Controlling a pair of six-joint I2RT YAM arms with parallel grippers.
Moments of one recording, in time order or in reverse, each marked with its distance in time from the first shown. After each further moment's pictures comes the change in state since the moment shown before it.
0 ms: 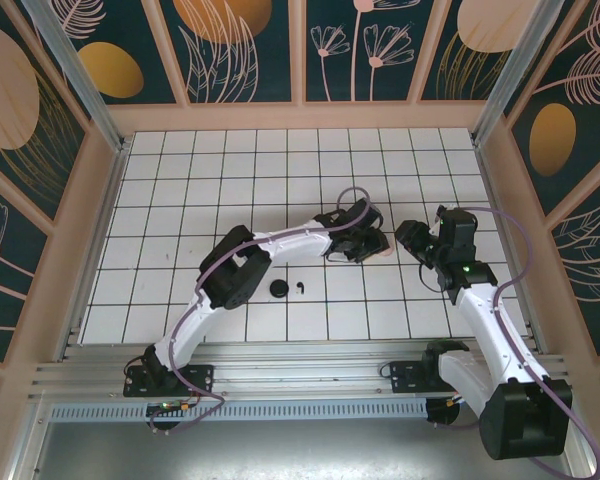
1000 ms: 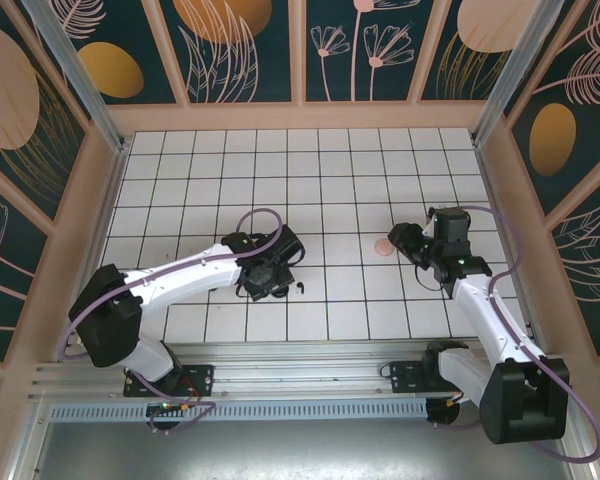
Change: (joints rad) left arm 0.044 -0.811 -0.765 -0.474 -0.267 -0.127; right arm 0.011 0.088 0.004 0.000 -0.078 -0.006
